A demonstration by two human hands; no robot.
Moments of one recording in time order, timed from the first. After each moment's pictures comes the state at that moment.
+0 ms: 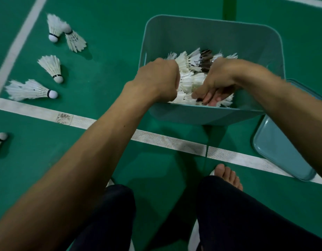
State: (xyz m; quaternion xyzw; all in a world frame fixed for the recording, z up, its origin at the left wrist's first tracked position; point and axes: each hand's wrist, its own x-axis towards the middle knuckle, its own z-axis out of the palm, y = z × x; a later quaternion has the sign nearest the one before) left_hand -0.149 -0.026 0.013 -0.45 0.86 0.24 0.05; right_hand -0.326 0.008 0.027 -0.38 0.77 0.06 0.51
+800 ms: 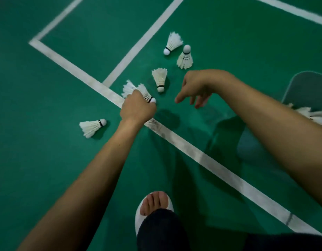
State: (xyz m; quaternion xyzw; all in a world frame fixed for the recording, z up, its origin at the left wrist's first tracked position) left_hand 0.150 -0.091 -0.047 -0.82 0.50 0.27 -0.07; right_hand -0.025 -0.169 0.003 -0.63 0.61 0.19 0.44
